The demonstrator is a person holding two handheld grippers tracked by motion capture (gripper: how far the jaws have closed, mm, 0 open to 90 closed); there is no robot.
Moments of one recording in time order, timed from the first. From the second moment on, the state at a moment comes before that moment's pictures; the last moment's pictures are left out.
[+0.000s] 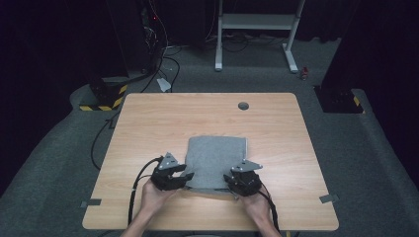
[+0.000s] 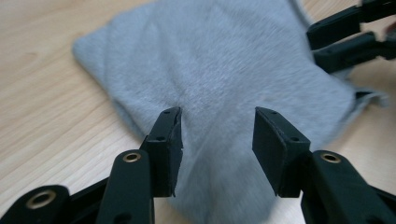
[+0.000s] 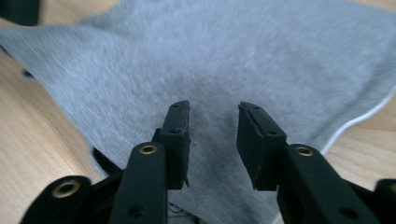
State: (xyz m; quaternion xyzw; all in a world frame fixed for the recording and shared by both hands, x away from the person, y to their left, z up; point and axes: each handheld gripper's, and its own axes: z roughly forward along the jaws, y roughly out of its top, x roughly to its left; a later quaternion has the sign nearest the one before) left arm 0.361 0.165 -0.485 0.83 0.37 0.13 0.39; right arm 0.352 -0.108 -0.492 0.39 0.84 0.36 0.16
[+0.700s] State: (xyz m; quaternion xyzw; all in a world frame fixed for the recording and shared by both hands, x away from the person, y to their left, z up) left arm 0.342 0.184 -0.503 0.84 0.40 0.12 0.36; right arm 0.337 -0.128 -0.506 0.37 0.86 0.32 0.15
